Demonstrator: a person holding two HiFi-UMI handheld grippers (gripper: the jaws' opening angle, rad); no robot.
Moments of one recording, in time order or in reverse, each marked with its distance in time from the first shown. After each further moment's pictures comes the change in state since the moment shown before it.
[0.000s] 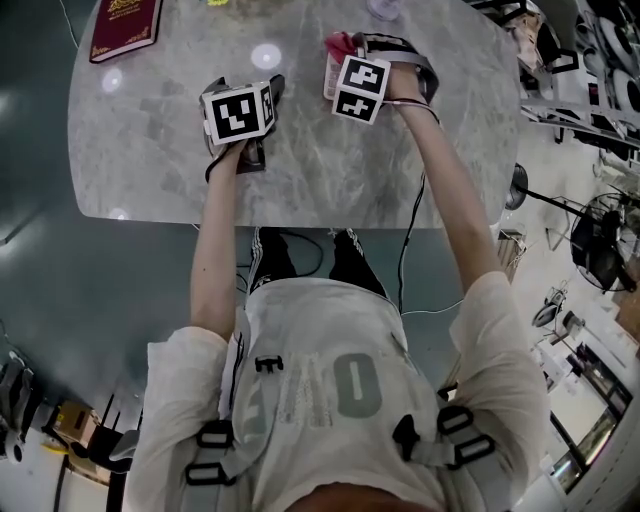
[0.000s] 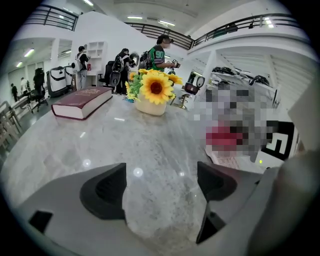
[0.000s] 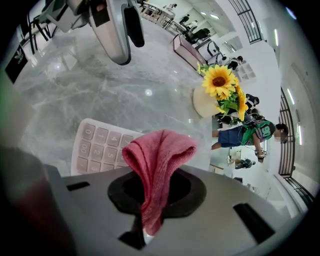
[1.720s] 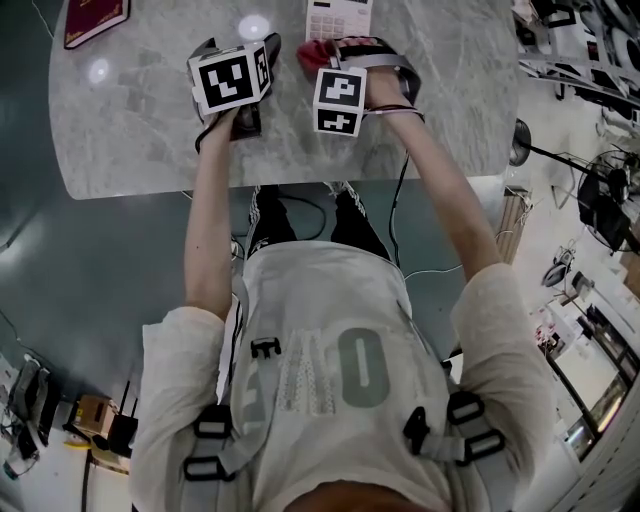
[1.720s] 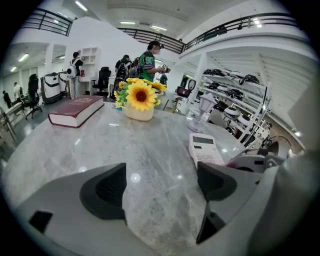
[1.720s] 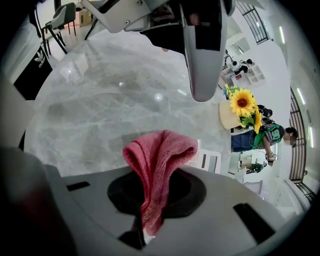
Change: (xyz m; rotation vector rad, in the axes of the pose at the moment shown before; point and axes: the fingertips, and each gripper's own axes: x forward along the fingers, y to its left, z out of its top) left arm -0.024 -0.038 0.005 0.069 -0.053 -0.040; right arm -0.055 0.107 0.023 -0.037 -0.047 0.096
